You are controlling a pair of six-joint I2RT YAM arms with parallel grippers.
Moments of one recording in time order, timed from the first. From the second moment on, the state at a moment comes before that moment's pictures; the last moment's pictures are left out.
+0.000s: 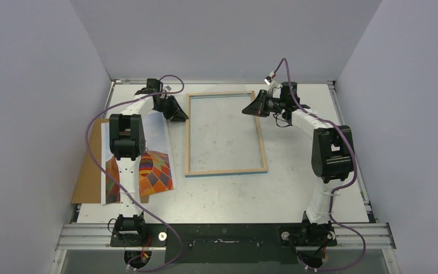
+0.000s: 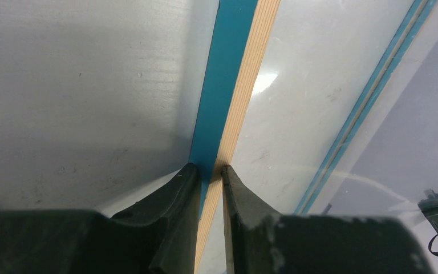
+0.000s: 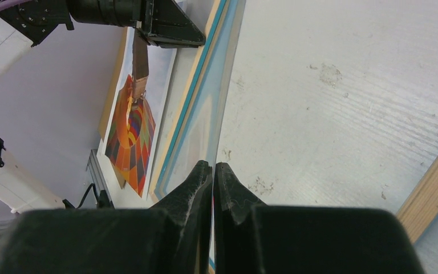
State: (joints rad) left arm -0.06 2.44 1.97 -0.66 0.60 -0.58; right arm 0.16 1.94 1.35 0.04 -0.86 0.49
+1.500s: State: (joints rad) left arm -0.06 2.47 2.03 -0.70 0.60 -0.60; right arm 0.15 1.93 1.28 0.10 -0.75 0.48
